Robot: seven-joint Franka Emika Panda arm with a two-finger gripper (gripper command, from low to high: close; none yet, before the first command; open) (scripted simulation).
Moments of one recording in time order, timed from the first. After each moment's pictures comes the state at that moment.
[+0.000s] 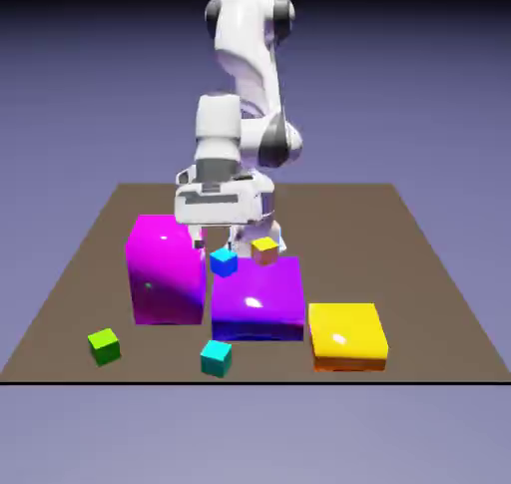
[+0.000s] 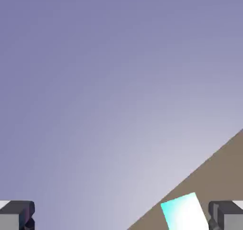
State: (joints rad) arm 0.03 -0.15 -0.22 -2.52 0.04 2.81 1.45
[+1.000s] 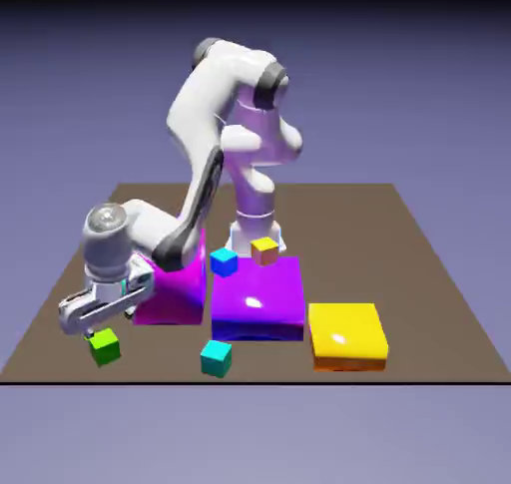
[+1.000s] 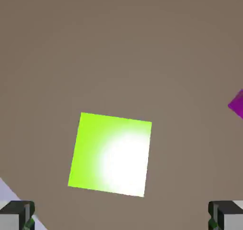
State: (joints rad) arm 0.05 0.62 -0.61 -2.00 0.10 2.39 2.74
